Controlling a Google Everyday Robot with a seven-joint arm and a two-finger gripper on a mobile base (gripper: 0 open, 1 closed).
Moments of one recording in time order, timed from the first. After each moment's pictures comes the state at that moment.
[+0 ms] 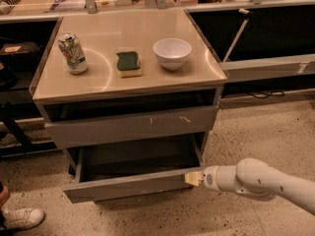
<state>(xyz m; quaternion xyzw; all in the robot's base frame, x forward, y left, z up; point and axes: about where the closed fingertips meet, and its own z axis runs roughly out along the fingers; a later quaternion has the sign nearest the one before) 0.503 -0.128 0.478 -0.10 0.91 0.32 0.24</state>
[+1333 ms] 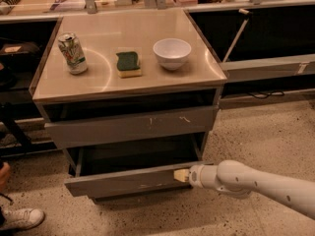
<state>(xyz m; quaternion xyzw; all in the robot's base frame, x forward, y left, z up) 0.544 -0.094 0.425 -0.06 0.91 0.32 0.26</state>
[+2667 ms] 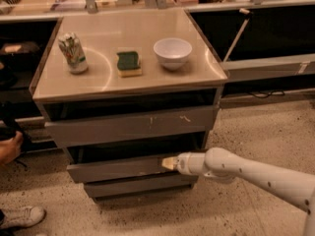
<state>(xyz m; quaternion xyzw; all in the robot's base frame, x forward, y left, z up) 0.595 -0.051 0.437 -0.11 0.89 0.35 0.28</state>
